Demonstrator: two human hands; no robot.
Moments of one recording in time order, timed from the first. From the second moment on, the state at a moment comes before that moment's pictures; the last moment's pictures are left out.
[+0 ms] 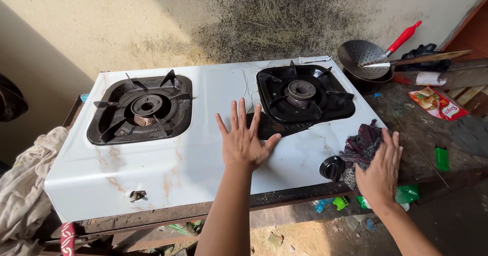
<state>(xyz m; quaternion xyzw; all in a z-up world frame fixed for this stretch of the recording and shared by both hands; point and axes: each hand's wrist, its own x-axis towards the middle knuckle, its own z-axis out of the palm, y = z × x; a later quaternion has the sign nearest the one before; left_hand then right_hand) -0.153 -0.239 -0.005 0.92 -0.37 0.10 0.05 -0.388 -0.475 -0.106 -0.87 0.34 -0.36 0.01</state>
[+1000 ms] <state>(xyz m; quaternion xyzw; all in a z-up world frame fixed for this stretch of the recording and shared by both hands) -0.155 -0.238 0.001 0.93 -0.35 0.06 0.07 -0.349 -0.486 -0.045 -0.87 0.39 -0.28 0.08</state>
